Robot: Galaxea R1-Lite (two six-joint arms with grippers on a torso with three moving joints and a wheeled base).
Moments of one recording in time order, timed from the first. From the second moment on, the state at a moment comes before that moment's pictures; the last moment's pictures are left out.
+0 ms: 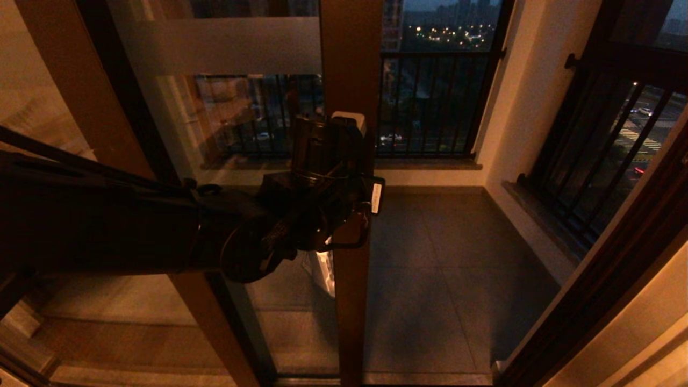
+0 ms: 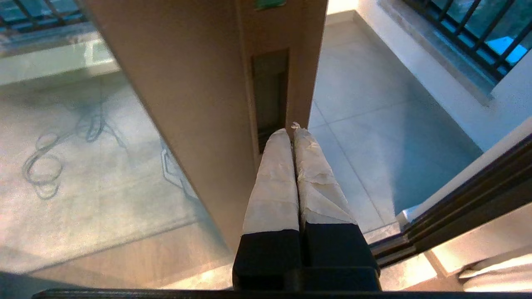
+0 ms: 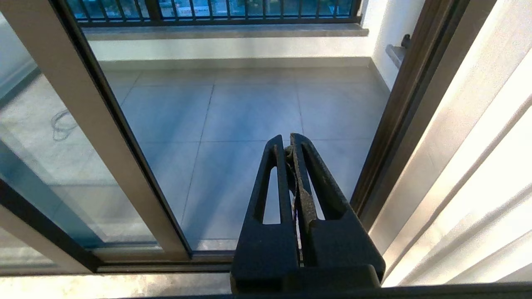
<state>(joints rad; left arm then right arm) -0.78 1.96 -1.40 -0.39 0.40 -0.05 0.00 0.00 0.00 0.01 0.01 -0.02</state>
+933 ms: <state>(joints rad) -0.75 1.95 -1.39 -0.37 0.37 -0.05 0.00 0.00 0.00 0.01 0.01 -0.02</state>
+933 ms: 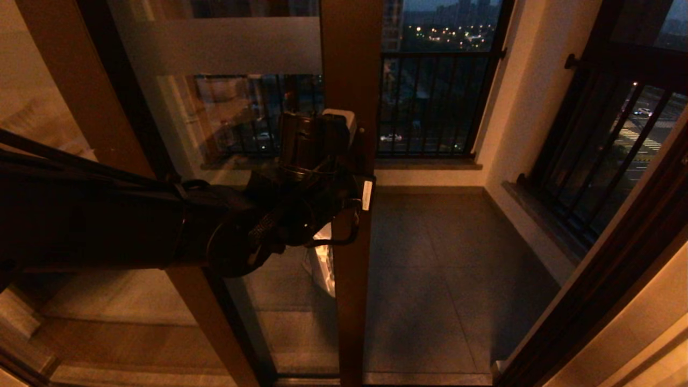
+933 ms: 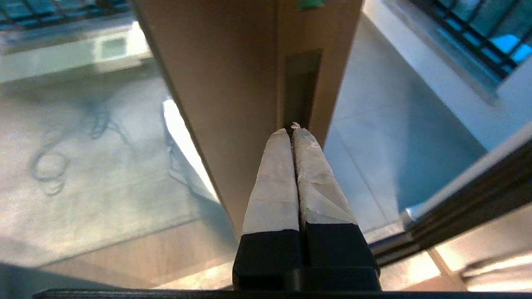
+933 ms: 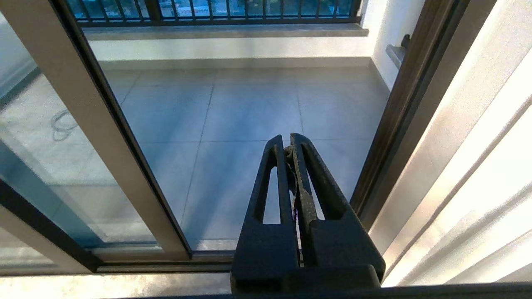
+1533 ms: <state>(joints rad) -0.74 1.97 -1.44 -0.32 0.35 -0.06 0.00 0.00 0.00 0.01 0.01 -0.02</state>
